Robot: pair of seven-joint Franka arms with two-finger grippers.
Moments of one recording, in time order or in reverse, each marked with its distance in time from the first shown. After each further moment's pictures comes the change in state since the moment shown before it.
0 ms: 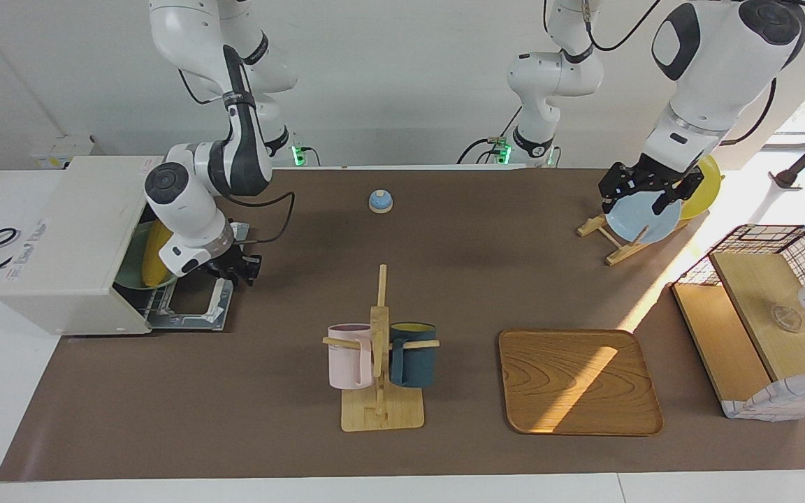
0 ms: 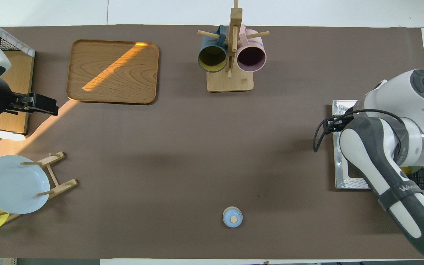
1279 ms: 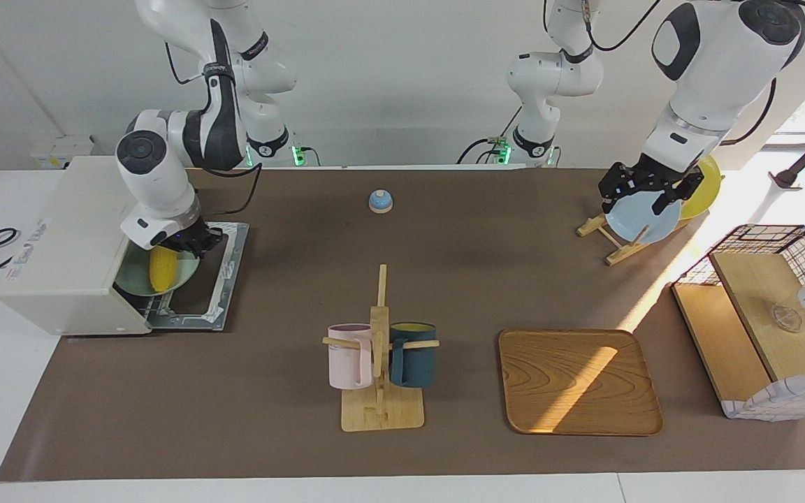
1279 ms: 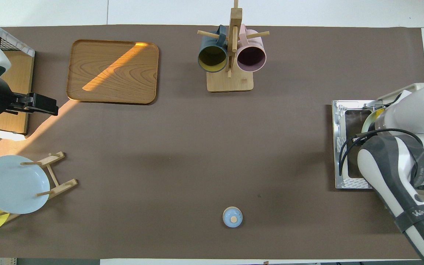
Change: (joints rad) left arm 0.000 0.000 0.000 0.000 0.000 0.000 0.000; right arm -0.014 -0.093 -0.004 -0.109 -0.180 0.009 -0.086
